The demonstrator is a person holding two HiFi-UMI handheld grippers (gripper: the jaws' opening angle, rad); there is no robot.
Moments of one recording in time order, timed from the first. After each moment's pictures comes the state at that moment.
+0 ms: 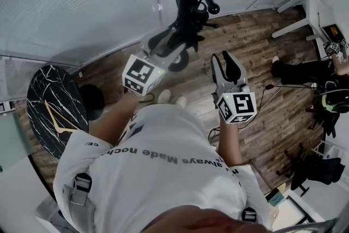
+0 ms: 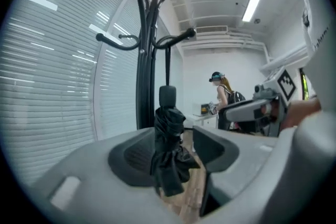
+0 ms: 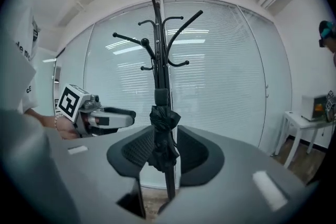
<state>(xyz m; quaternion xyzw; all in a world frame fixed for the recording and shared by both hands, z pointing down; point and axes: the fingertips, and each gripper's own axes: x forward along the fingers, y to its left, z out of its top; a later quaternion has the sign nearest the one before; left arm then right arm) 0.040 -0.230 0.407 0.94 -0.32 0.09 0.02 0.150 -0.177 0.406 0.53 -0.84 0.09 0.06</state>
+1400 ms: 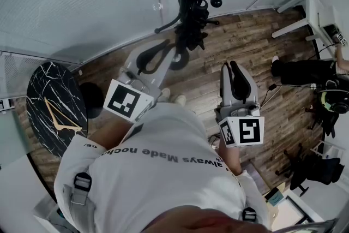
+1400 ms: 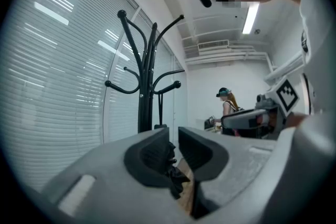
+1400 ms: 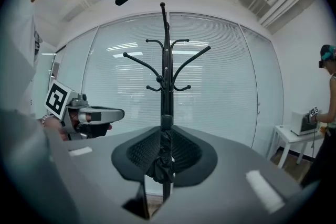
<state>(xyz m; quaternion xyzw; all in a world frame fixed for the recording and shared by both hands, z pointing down) 0.013 -0.162 0.316 0.93 -0.36 0.01 0.01 0.142 -0.121 0.326 0.56 -0.83 0.04 0.05</state>
